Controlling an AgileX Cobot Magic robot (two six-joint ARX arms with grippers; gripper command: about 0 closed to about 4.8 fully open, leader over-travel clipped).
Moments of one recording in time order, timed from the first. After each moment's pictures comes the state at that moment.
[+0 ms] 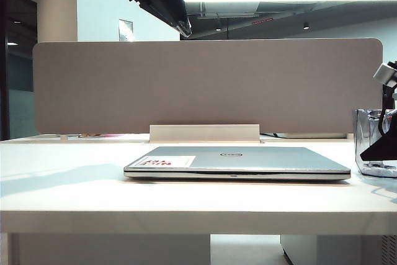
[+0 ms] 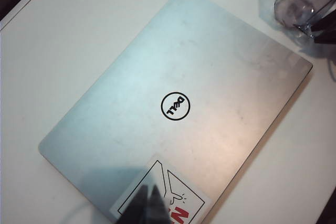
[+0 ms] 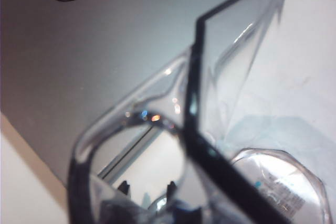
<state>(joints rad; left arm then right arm) -0.53 1.82 1.91 -0.90 0.22 0.39 -0.19 1.63 0.55 0.43 -0.73 -0.41</state>
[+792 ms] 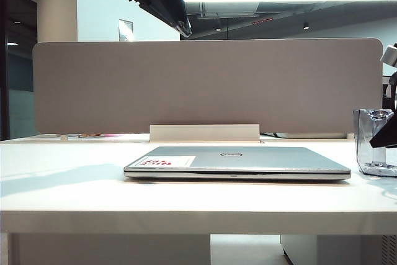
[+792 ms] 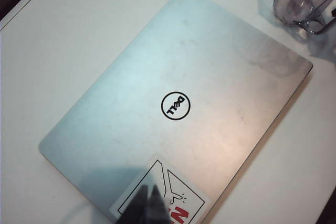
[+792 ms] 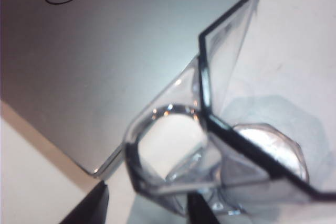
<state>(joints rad) -0.53 1.82 1.91 -0.90 0.22 0.39 -0.19 1.45 0.55 0.21 -0.63 -0.39</state>
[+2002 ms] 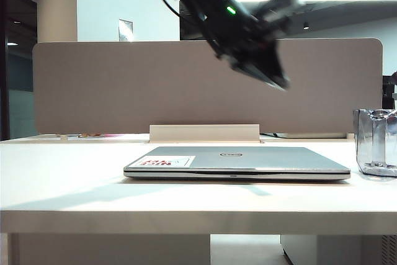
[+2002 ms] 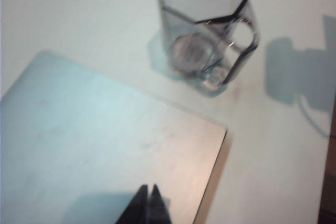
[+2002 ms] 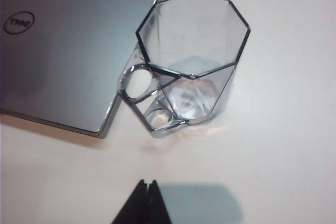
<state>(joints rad) -0.75 2.05 1.80 -0.47 0.33 0.36 -0.19 0.88 0.55 -0.30 -0.34 -0.18</state>
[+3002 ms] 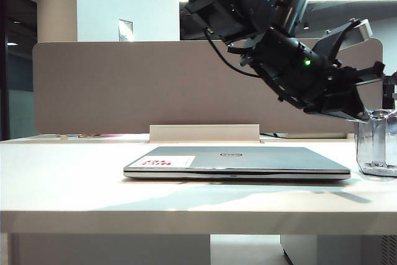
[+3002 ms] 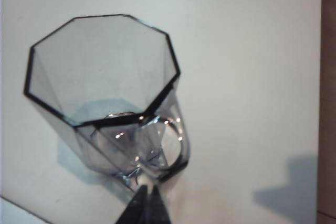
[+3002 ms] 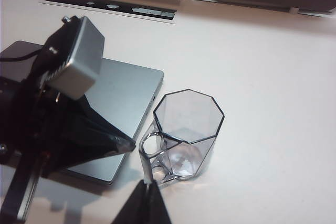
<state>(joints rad) -0.89 2.27 1.80 -0.02 0.33 0.14 -0.19 0.55 0.55 -0.33 -0.34 -0.18</state>
